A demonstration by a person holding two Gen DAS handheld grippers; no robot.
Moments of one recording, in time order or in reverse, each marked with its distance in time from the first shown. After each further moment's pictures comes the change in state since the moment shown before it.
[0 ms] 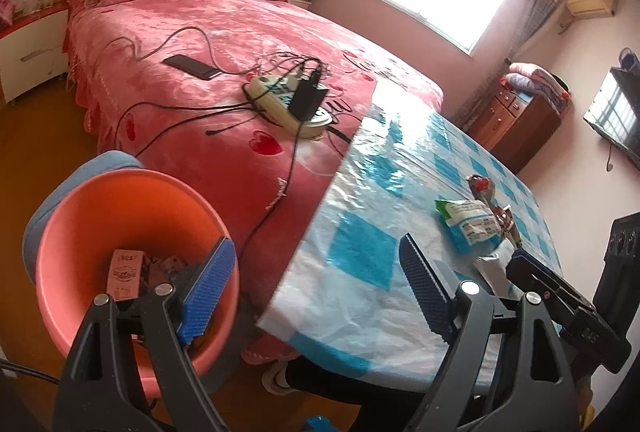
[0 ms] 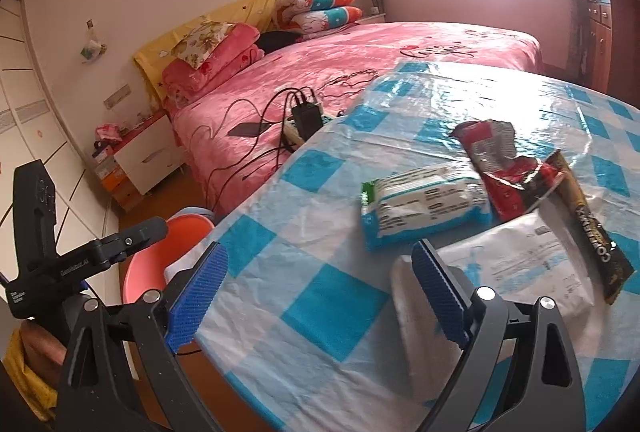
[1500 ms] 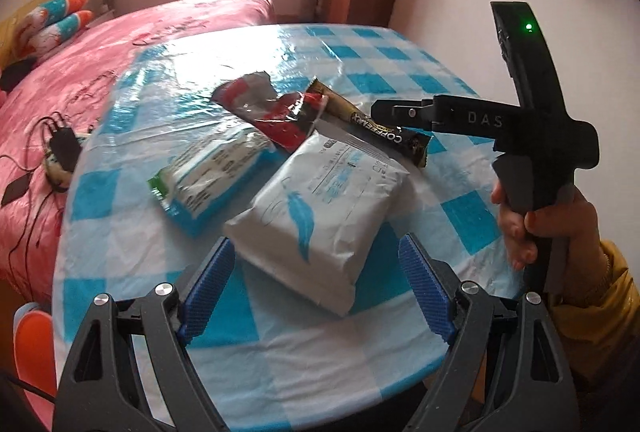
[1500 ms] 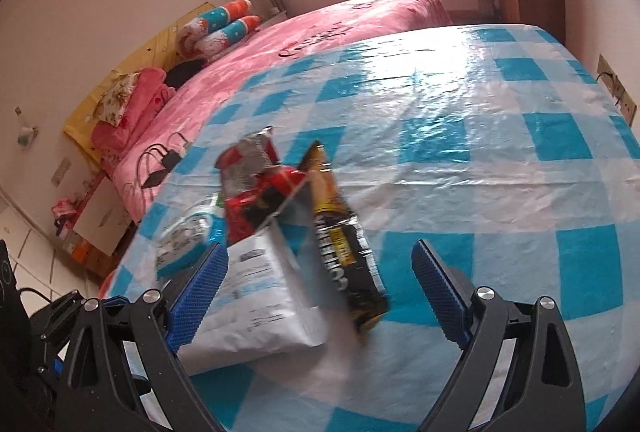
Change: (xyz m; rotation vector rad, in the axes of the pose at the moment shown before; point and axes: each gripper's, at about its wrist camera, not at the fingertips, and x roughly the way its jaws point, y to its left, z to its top) left arm 0.054 -0.215 -0.050 0.665 0.281 -0.258; right arm -0.045 -0.193 0.000 0.309 0.020 -0.148
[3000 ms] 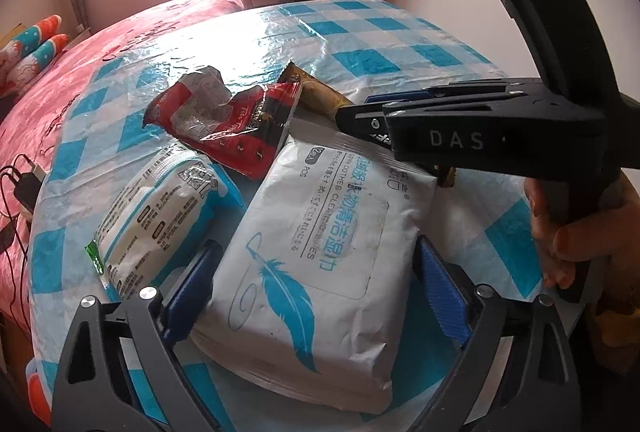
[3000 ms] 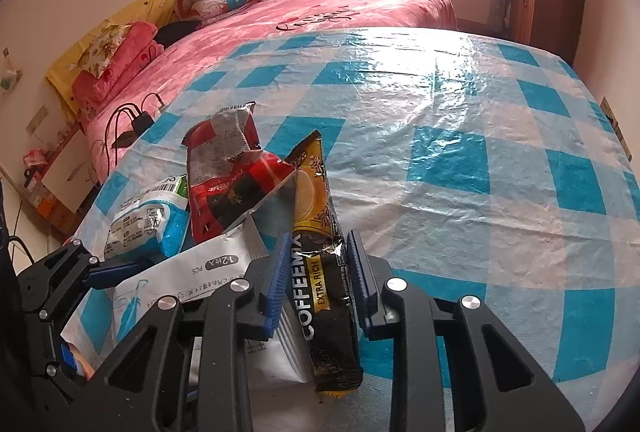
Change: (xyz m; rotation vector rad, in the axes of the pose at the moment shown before) left arm 0.072 -0.016 0.026 0.122 0.039 0.030; right arm 0.040 0.018 0.011 -0.163 0.069 -0.105
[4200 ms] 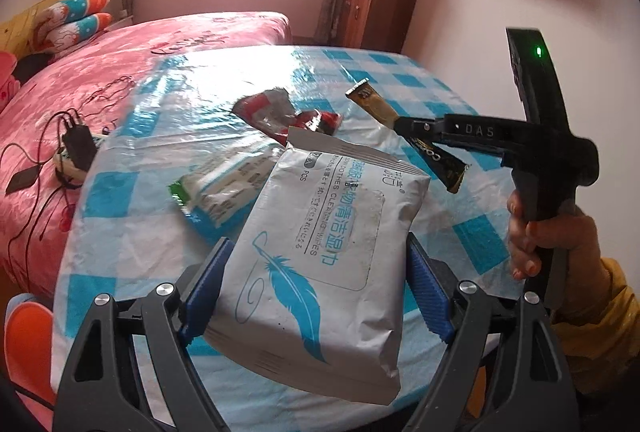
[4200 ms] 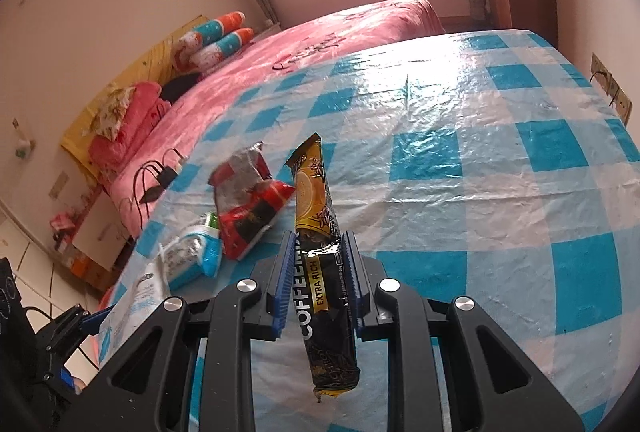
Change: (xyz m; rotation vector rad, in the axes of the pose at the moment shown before) left arm -0.083 0.030 -0.041 -0.185 -0.151 0.005; right arm -0.041 -0.019 -0.014 0.195 -0.126 0.109
